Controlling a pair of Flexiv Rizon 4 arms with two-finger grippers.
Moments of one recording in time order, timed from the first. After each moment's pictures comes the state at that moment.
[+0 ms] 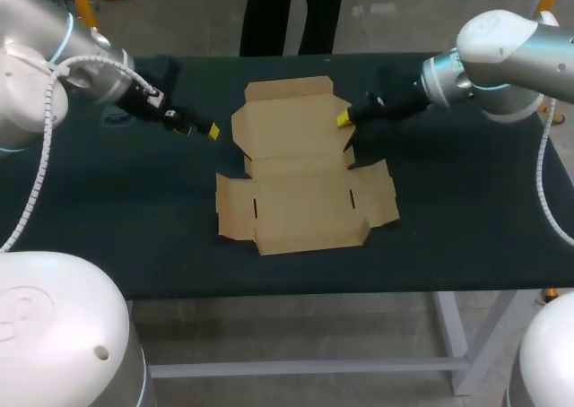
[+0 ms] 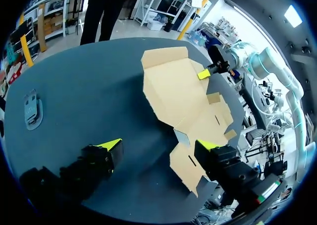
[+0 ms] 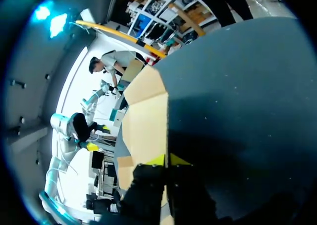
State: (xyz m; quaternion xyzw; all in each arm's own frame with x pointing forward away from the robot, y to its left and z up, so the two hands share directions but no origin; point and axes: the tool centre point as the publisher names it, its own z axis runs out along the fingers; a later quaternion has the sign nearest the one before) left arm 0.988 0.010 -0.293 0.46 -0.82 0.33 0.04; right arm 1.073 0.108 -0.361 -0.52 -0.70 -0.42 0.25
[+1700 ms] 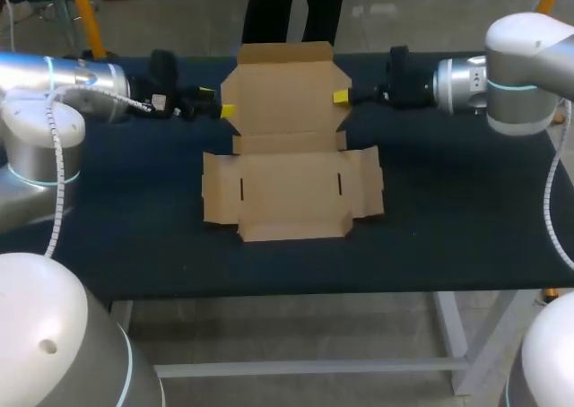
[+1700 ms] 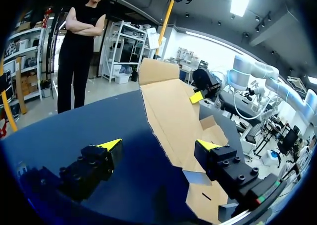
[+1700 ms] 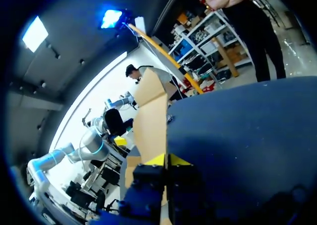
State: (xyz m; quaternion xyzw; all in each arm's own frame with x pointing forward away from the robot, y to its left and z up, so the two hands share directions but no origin) left arm 1.050 -0.030 -0.267 0.28 -0.79 0.55 -0.05; right arm 1.068 0.125 -0.286 -0.39 -0.69 -0.59 0.16
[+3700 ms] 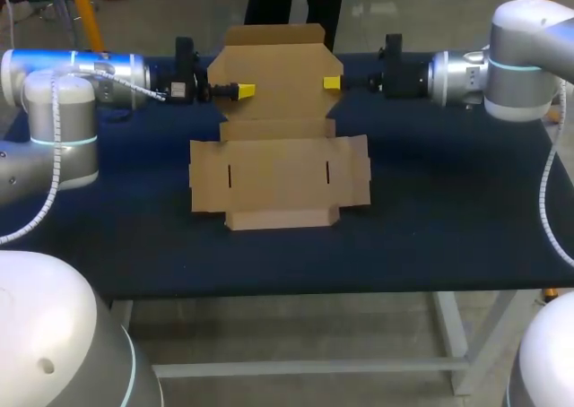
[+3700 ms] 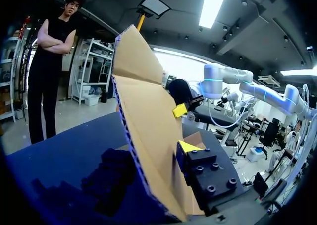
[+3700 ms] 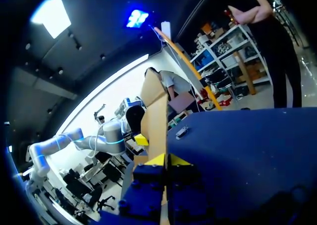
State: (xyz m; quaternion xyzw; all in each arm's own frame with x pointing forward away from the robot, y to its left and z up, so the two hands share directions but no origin) left arm 1.071 -0.088 -0.243 0.16 -0.75 0.64 0.01; right arm 1.069 0.146 -0.252 -0.31 -0.69 -0.64 0.14
